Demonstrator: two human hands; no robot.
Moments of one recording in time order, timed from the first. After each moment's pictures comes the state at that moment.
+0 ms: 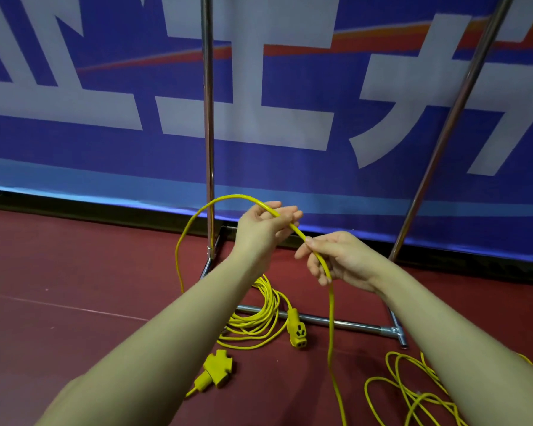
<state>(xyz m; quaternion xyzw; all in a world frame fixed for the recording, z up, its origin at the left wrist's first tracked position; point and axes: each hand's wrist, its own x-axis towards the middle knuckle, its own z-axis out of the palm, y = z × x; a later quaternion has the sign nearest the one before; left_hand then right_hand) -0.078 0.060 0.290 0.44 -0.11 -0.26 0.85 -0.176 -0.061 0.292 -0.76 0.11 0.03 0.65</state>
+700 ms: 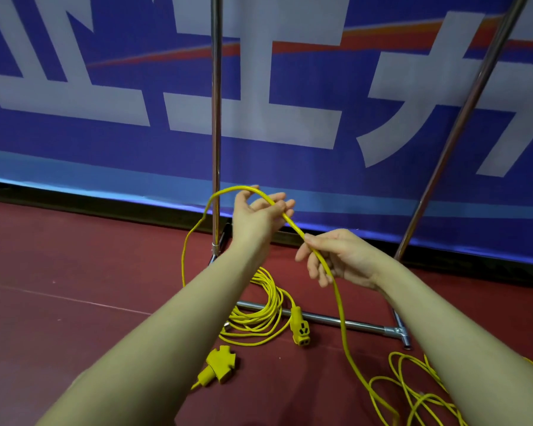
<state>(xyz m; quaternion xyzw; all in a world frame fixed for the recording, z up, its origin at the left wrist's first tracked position) -0.067 0.065 0.294 0.43 -0.08 -0.18 0.88 -0.170 -0.056 0.294 -0.74 0.08 0.07 0.66</state>
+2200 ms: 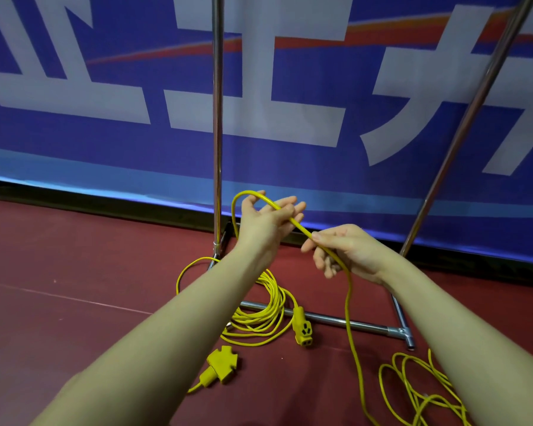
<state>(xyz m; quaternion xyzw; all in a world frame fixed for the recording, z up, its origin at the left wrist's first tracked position) -0.069 0.061 0.288 0.41 -0.09 -0.24 0.88 -0.161 -0.067 0.290 -0.75 0.09 0.04 0.65</state>
